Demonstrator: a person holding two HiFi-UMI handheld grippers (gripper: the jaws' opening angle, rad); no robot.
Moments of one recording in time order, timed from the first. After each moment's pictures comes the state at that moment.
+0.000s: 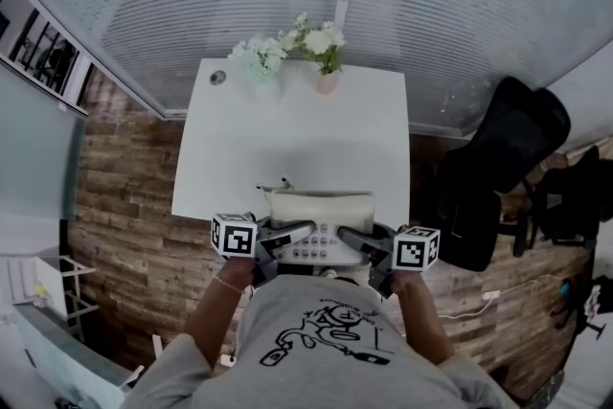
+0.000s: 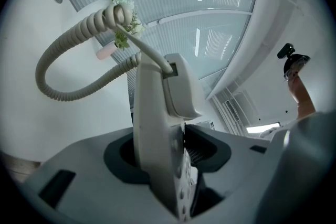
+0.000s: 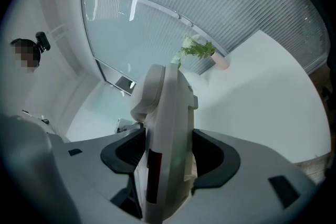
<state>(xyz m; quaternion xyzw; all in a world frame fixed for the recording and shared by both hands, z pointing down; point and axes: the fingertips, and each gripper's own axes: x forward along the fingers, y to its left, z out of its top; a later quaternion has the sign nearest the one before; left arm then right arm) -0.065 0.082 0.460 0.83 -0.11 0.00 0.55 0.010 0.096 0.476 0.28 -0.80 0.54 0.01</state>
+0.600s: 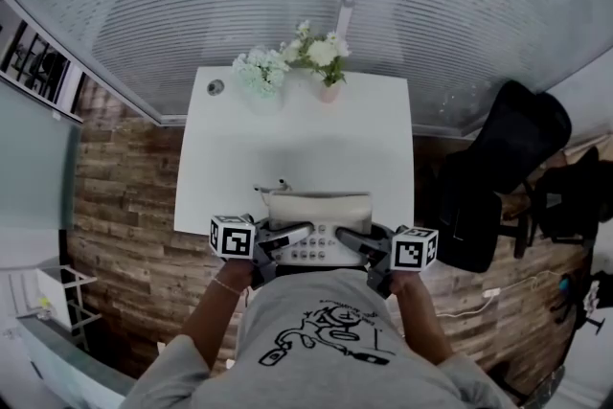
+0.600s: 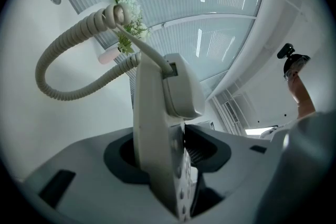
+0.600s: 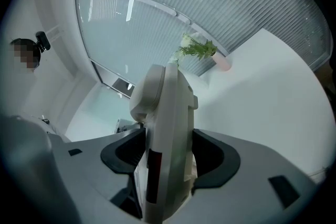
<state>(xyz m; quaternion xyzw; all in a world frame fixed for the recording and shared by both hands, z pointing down) -0.086 0.044 0.466 0.82 -0.10 -0.01 0.56 -0.012 0.060 0.480 0.28 -0.79 0.55 0.01</state>
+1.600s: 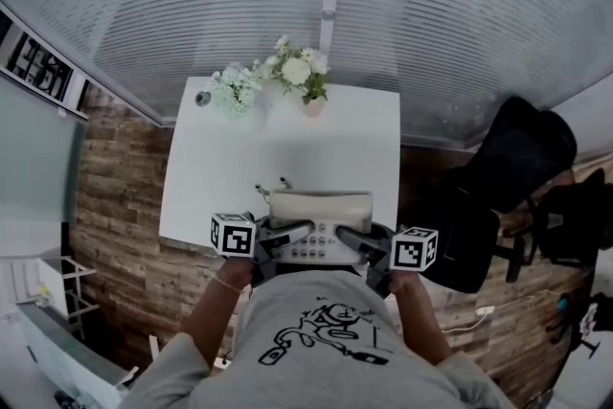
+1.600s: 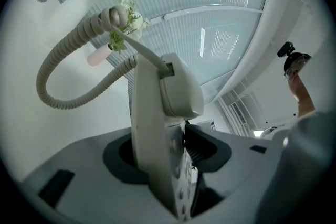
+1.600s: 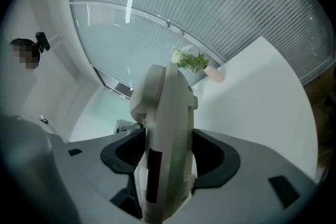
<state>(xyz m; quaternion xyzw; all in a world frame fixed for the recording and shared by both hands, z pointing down) -0.005 -0.006 0.462 0.82 -0.13 0.00 0.56 0.068 0.005 0.478 0.26 -0.79 0.55 0.00</state>
